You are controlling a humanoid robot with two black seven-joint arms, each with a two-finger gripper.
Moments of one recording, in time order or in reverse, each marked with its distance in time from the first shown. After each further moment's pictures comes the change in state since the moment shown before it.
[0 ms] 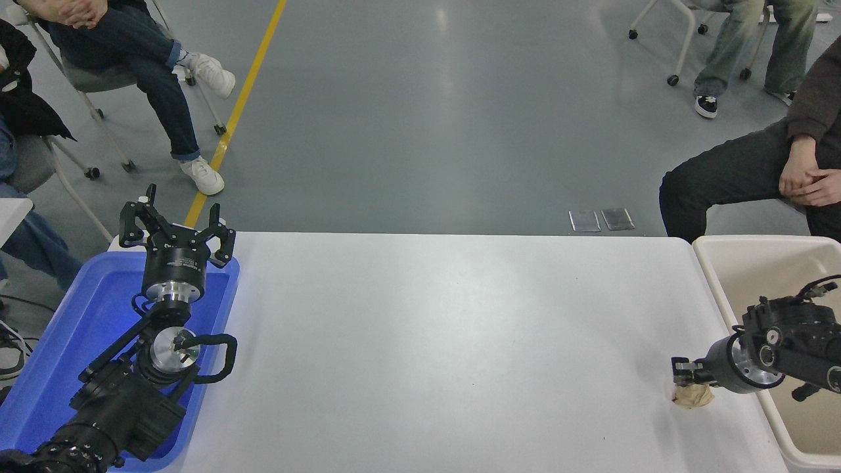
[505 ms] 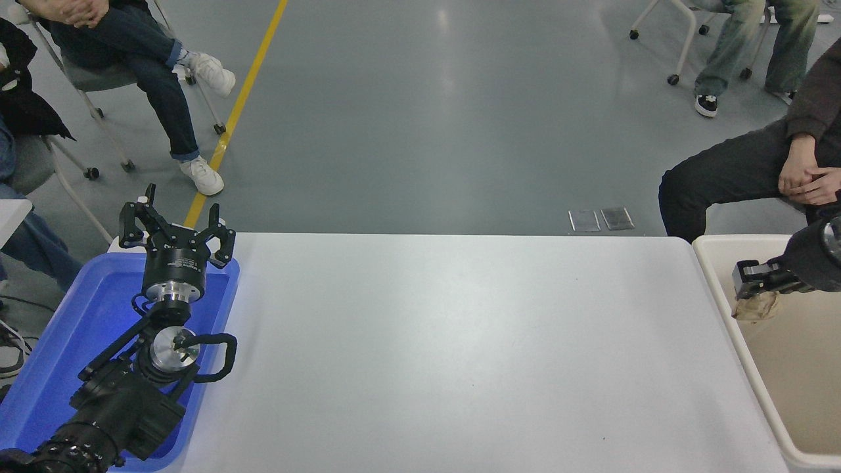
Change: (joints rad) left arm 0.000 0.000 0.000 0.000 0.000 0.000 0.001; right arm 0.751 -0.208 -0.334 0.265 0.006 0.273 -0.001
